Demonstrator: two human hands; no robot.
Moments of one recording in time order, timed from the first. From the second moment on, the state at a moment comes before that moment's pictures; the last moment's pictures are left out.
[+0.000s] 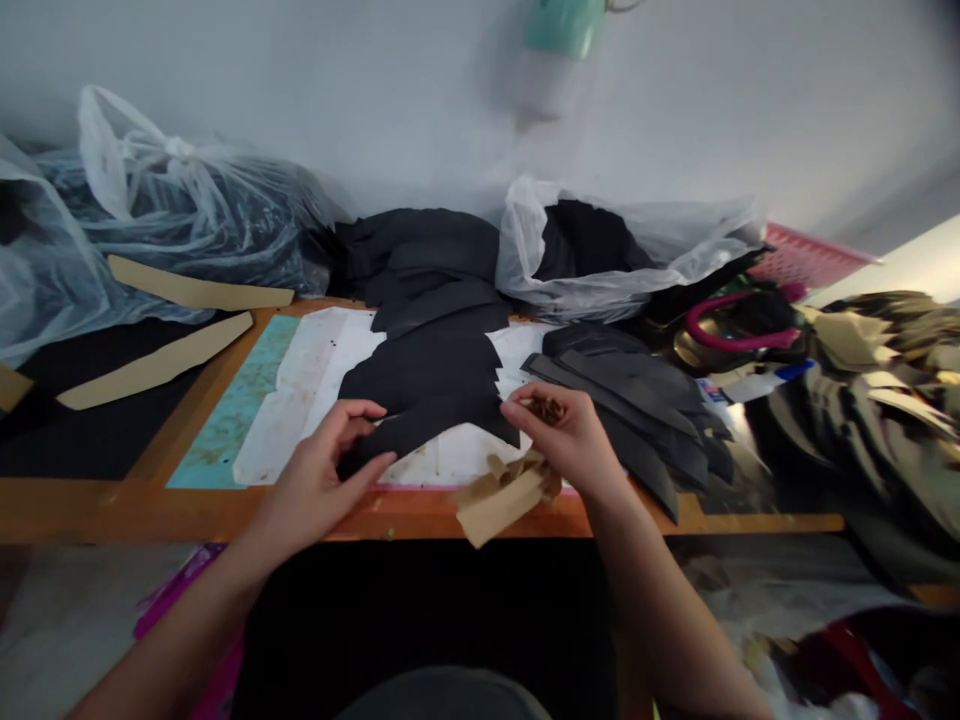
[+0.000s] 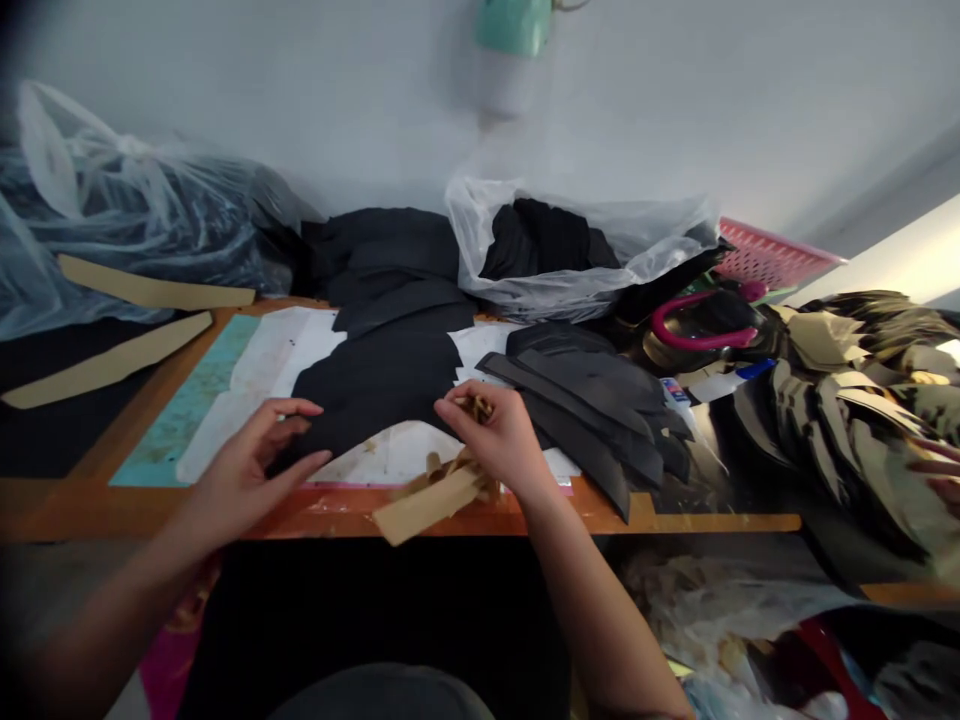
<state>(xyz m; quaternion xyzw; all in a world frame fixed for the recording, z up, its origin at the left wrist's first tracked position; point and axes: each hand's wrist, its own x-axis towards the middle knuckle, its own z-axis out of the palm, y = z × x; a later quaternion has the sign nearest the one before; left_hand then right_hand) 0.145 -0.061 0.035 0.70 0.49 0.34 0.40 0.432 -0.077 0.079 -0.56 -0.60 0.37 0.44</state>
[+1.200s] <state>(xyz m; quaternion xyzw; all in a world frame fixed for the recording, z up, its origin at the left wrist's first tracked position) 0.152 -0.011 0.007 0.74 0.57 0.33 0.13 0.433 -0.026 0.025 -0.71 -0.63 0.16 0.27</state>
